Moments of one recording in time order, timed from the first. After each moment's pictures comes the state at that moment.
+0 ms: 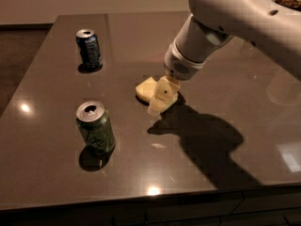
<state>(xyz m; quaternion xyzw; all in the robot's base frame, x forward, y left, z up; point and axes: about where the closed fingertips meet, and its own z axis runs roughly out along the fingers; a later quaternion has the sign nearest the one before) 0.551 -0.039 0.872 -0.58 0.79 0.09 0.21</state>
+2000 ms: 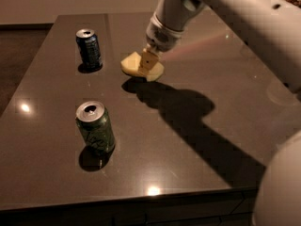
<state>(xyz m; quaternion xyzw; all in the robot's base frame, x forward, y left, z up) 0.621 -0.004 0.898 -0.57 0.79 0.11 0.19</state>
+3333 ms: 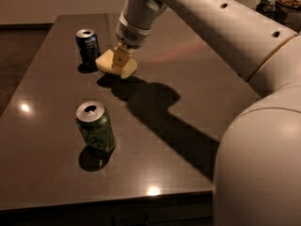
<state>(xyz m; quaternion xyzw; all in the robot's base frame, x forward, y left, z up) 0.648 0.077 0.892 -0.61 0.76 0.11 0.20</state>
